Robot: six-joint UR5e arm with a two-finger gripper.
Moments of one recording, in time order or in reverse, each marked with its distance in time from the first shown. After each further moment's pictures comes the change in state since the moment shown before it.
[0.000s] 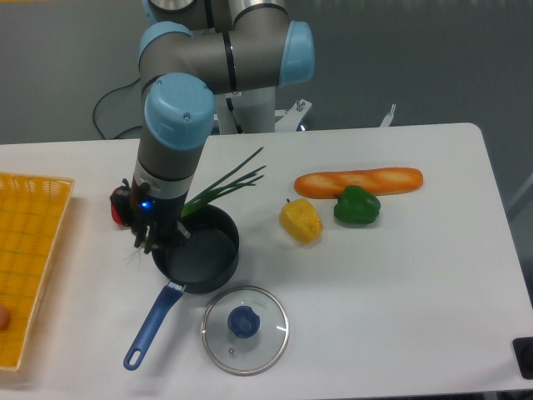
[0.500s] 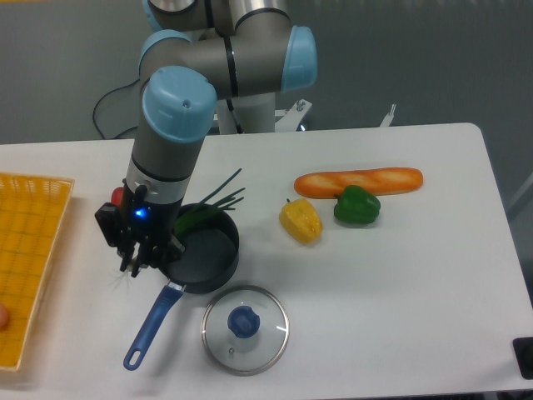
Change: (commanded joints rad) arm 0.006 -0.028 0.052 0.051 -0.008 -0.078
